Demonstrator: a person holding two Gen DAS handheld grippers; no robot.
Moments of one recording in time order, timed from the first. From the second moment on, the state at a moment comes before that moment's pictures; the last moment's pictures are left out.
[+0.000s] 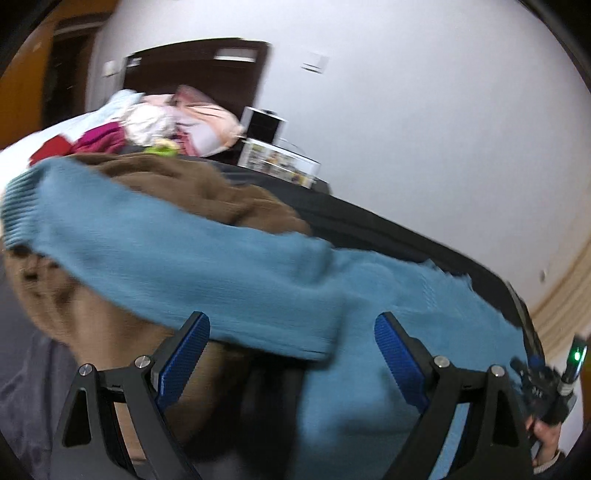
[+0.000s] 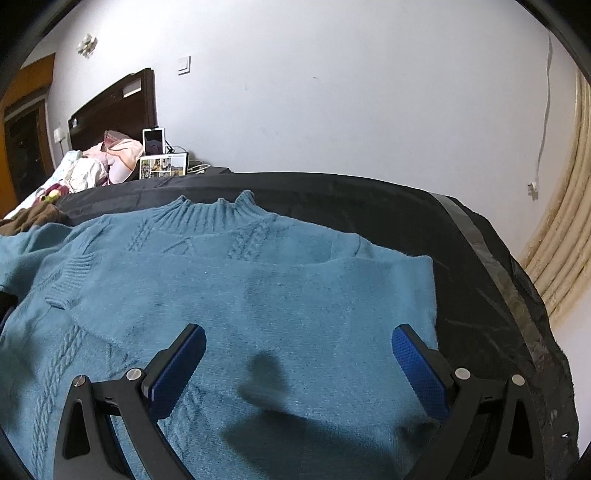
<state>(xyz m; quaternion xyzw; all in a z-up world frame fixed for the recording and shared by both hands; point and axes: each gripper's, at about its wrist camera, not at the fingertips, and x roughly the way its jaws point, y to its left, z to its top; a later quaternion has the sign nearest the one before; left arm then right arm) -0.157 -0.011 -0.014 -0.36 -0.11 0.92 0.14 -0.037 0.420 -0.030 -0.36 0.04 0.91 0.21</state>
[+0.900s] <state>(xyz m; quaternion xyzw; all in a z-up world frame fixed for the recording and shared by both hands) -0.198 -0.238 -0.050 -0.29 -0.45 0.84 0.10 -0.038 0.424 -0.033 -0.37 0.05 0.90 0.21</state>
